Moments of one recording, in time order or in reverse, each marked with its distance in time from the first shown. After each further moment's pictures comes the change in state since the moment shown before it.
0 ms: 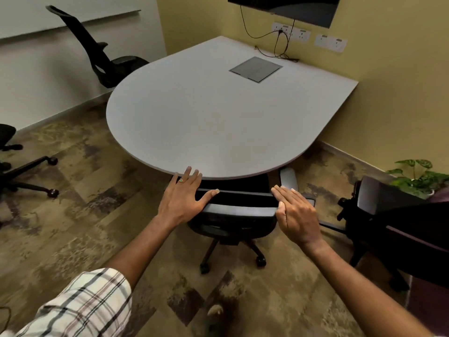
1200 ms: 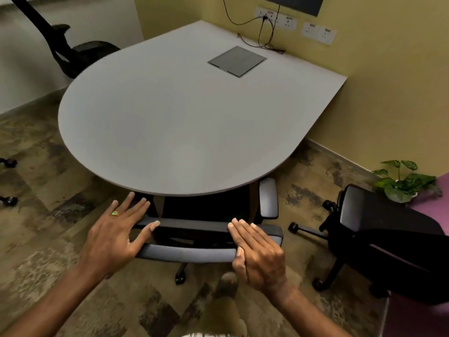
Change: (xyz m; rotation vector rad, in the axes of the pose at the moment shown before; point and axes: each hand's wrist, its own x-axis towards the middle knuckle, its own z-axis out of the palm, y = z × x) left_hand 0.050 -0.015 -0.019 -0.014 -0.017 0.005; right_hand 0.047 0.019 0.025 0.089 0.101 -0.215
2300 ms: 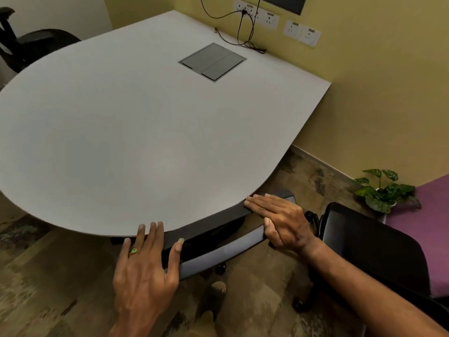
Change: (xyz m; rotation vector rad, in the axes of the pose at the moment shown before) left_hand 0.147 0.169 0.059 -0.066 -0.096 -0.331; right_hand 0.147 0.266 -0.033 0.082 -0.230 -0.095
